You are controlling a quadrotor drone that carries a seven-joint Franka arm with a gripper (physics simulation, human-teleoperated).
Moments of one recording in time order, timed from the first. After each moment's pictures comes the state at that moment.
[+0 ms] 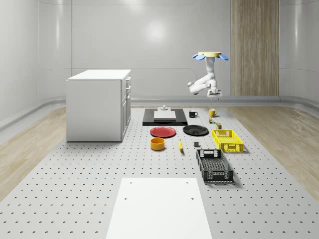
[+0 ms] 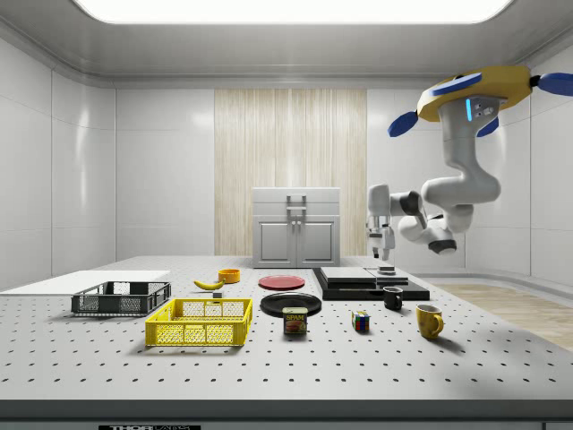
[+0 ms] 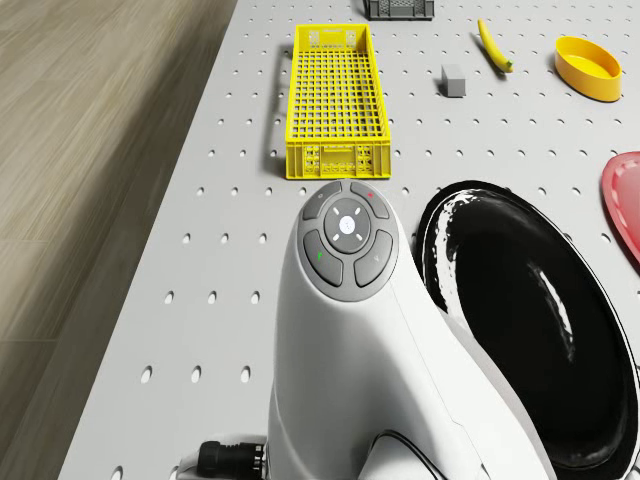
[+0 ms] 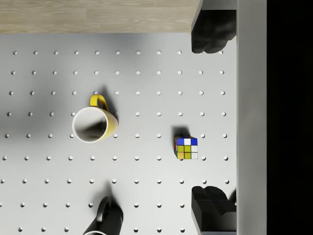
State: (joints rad) arm -0.99 -1.03 1.23 -2.90 -1.98 1.17 1.53
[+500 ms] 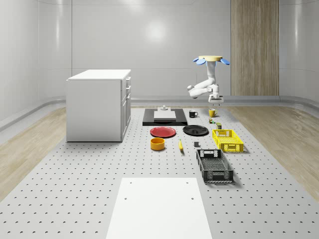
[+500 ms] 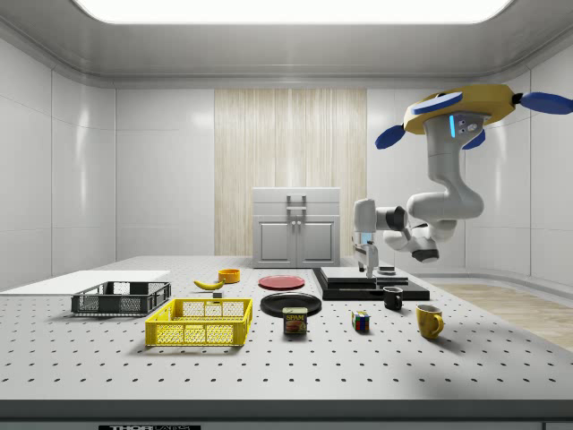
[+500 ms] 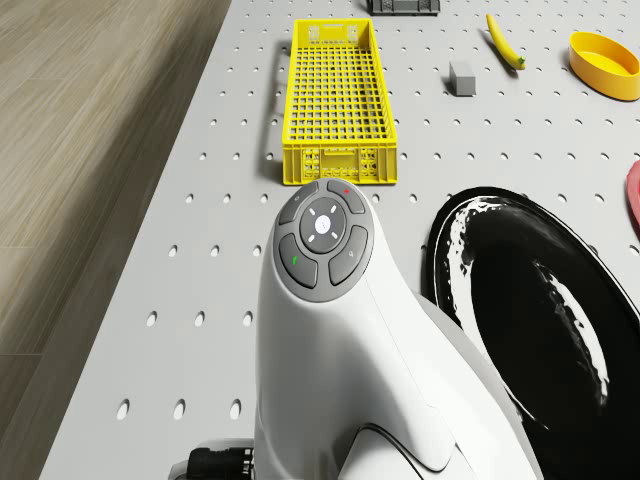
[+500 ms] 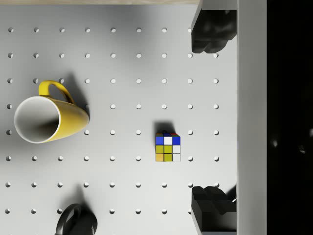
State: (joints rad) arm -1.05 -1.10 1.27 -2.89 -1.97 1.19 1.58
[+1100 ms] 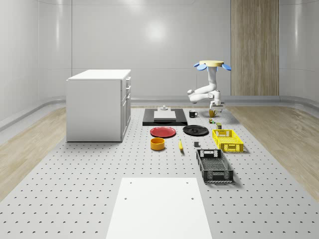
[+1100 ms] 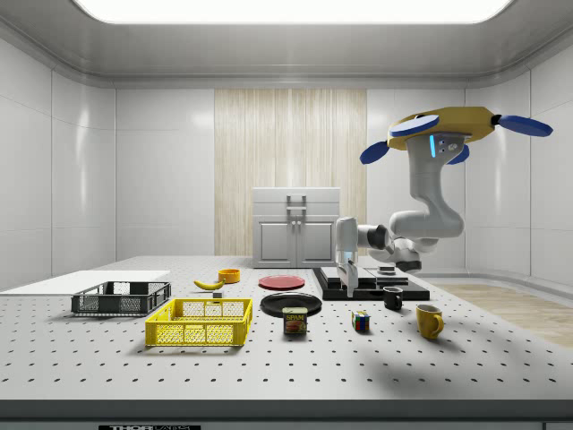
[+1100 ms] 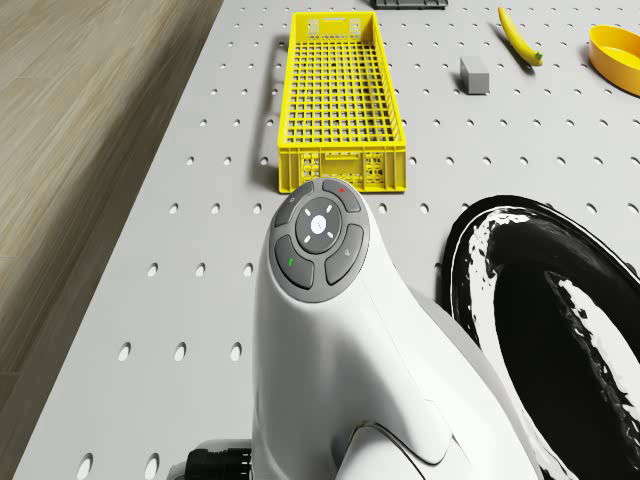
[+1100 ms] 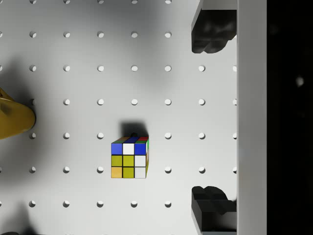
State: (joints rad) arm -1.07 -1.16 1.29 -2.89 -1.94 1.24 1.60
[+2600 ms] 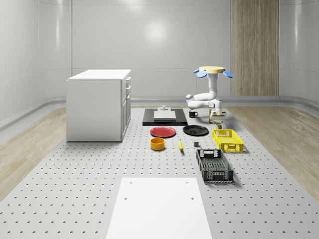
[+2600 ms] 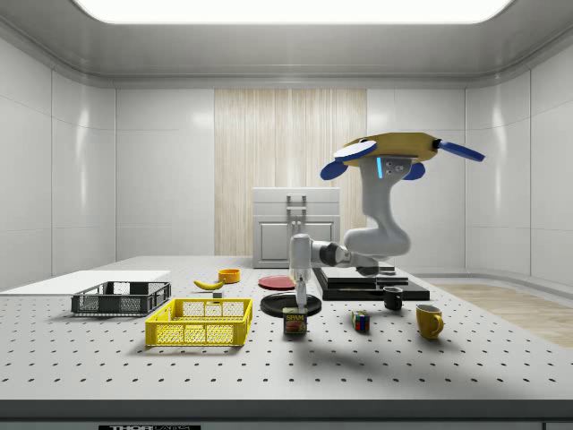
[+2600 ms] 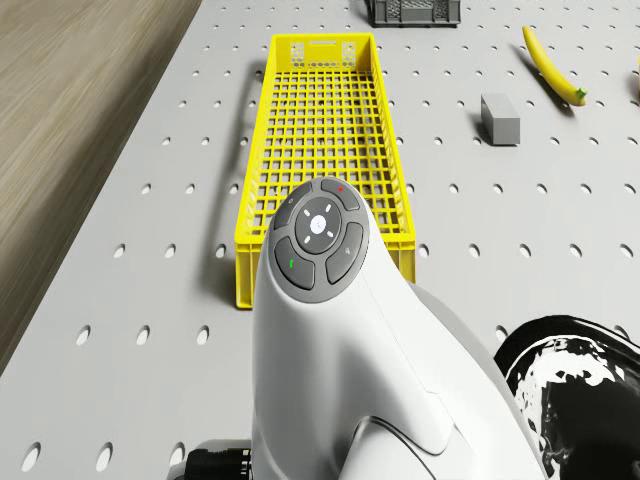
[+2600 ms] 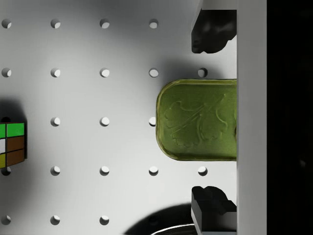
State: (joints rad) arm -1.12 -1.29 1.33 -2.88 -1.87 1.36 1.64
